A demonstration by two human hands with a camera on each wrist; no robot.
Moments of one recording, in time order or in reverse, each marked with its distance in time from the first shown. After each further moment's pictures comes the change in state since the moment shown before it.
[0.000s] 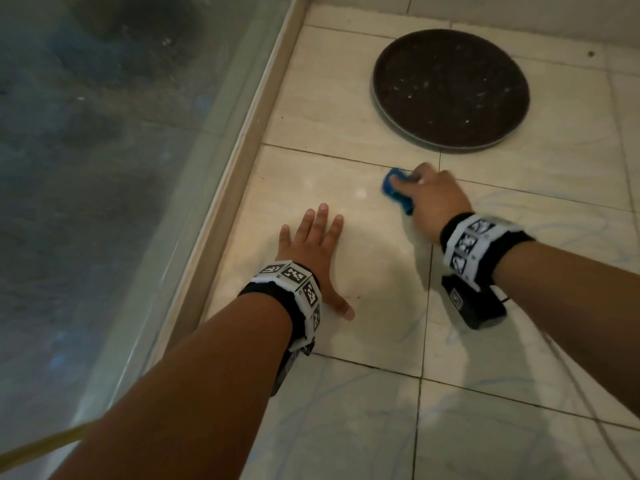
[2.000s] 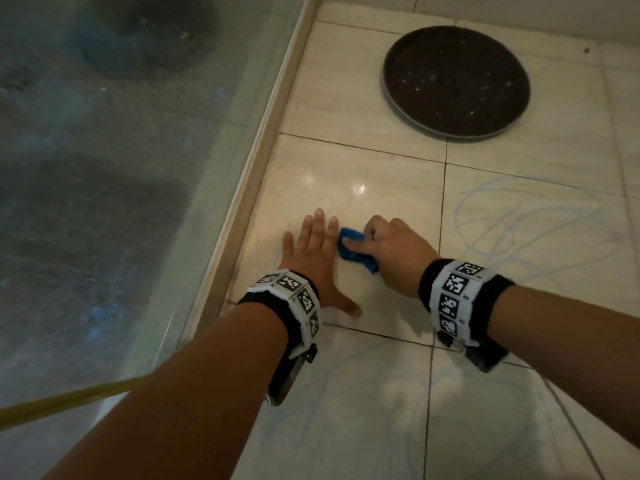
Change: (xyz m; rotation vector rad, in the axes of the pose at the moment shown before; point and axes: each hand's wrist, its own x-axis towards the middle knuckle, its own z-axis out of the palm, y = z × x) left_hand -0.040 -0.010 0.026 -0.083 0.012 -0.016; right_hand -0.074 -0.095 0.003 0.010 -0.228 -0.247
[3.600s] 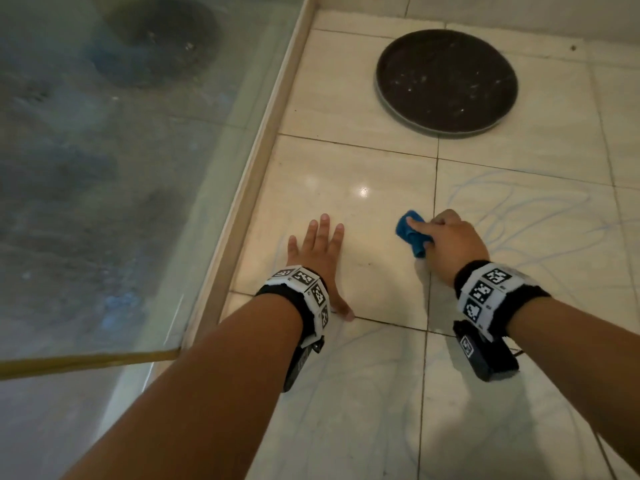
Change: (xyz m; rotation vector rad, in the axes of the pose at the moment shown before) left_hand -0.010 0.012 0.009 0.066 -0.036 0.010; right_hand -0.046 0.052 0.017 0.265 0.220 0.463
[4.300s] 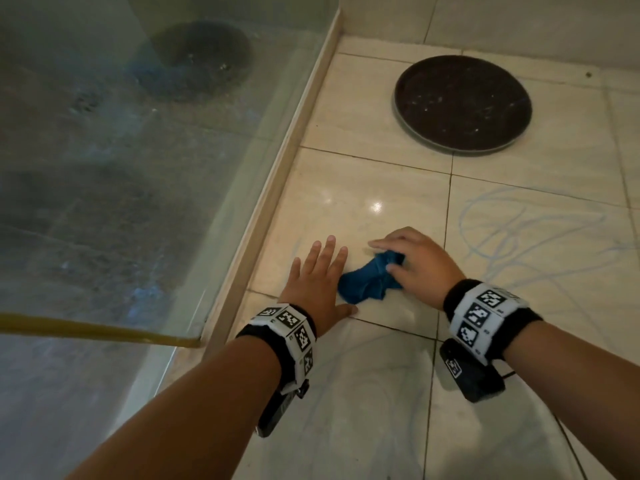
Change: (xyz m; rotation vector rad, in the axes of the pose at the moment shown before) left_hand -0.043 -0.008 0.021 -0.133 0.189 0.028; right_hand -0.018 -0.052 -0.004 0.317 -0.093 -0.352
